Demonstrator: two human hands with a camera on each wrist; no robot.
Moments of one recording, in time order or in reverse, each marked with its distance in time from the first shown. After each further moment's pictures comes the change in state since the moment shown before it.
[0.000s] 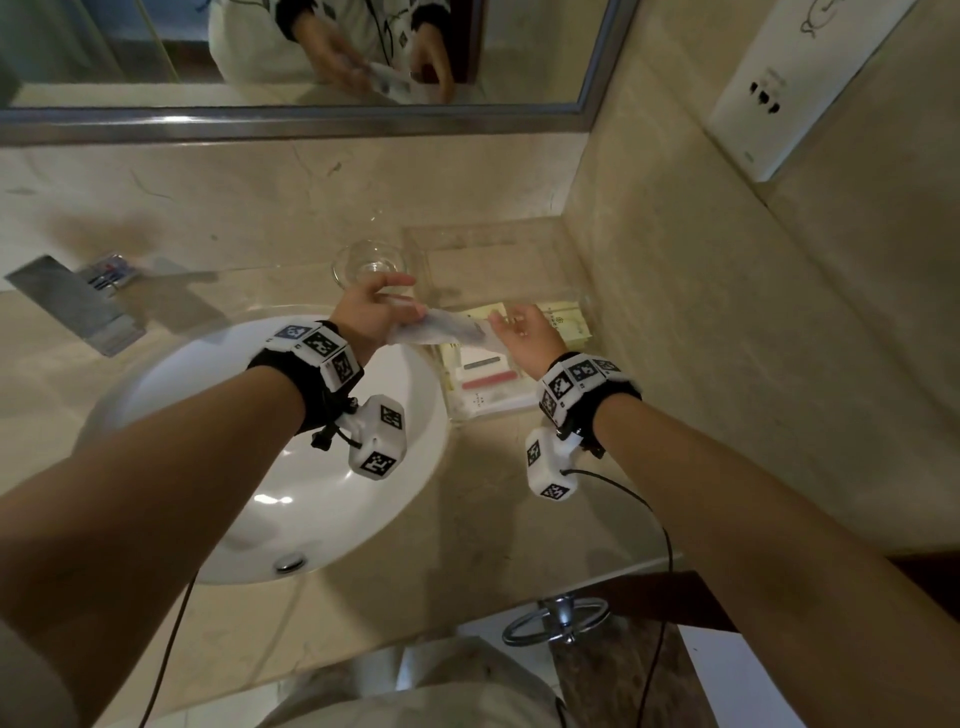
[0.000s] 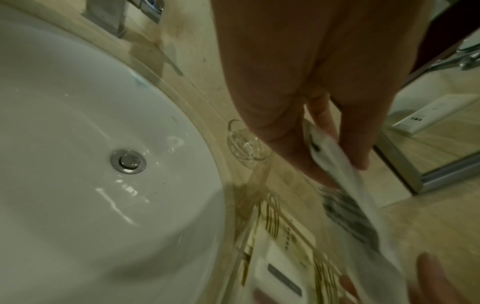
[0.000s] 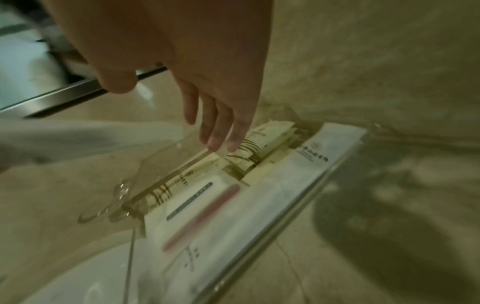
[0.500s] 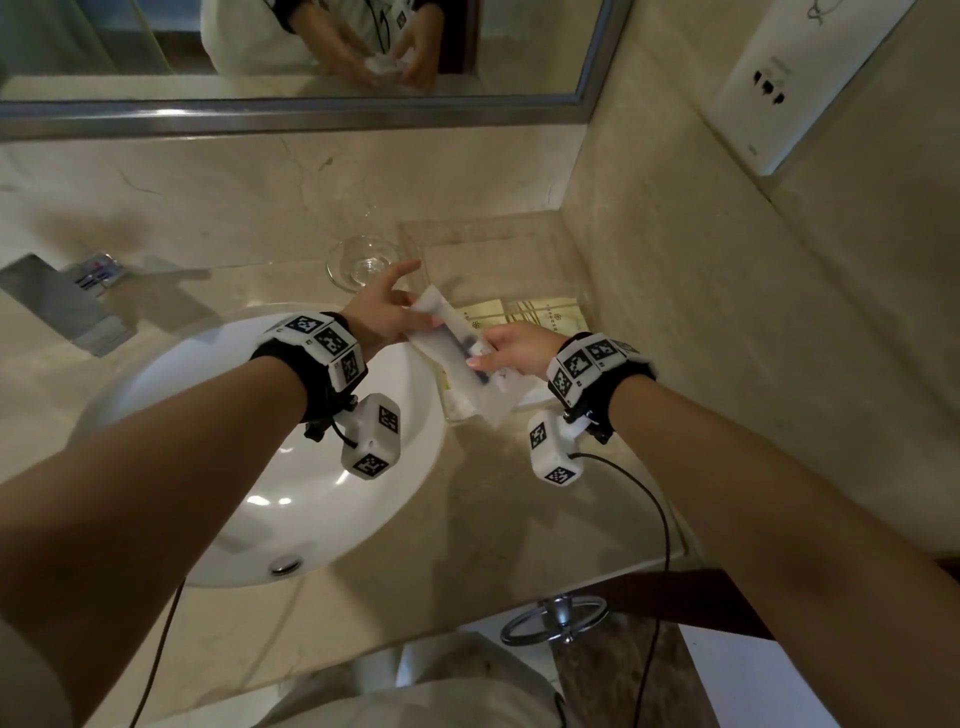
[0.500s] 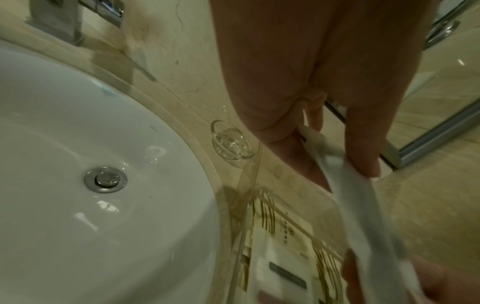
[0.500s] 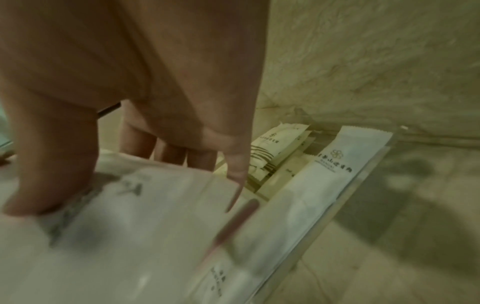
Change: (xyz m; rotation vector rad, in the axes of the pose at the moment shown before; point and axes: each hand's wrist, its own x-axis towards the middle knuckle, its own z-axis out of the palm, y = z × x) left_hand -0.002 0.008 0.015 0.063 -0.170 -0.045; right_hand -0.003 -0.009 -0.016 -0.138 -0.464 -0.075
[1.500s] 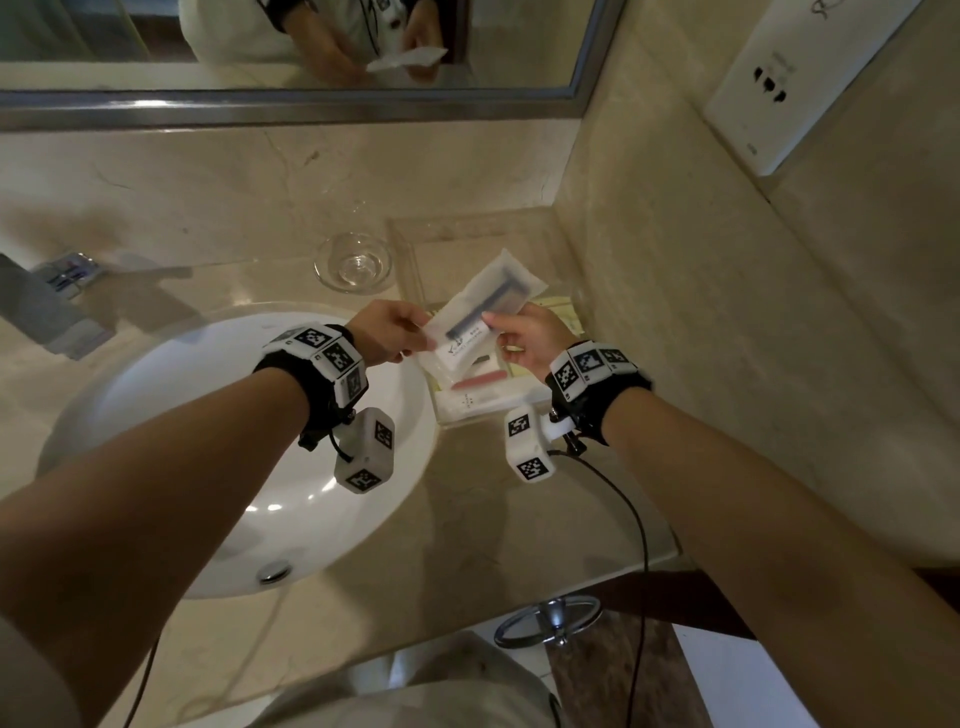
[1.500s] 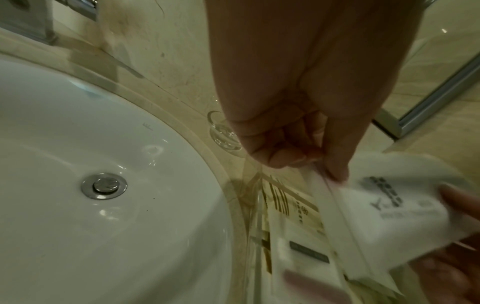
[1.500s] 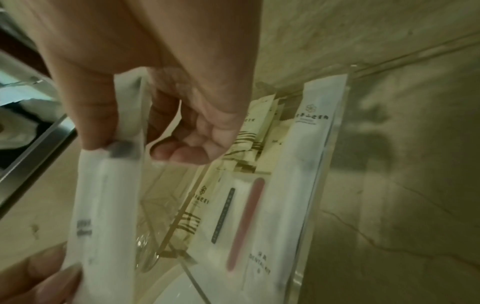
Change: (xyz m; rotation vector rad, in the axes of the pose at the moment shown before) left_hand 0.014 -0.016 0.001 0.433 -0.031 -0.108; right_hand 0.009 0.010 -0.002 0.820 0.285 0.050
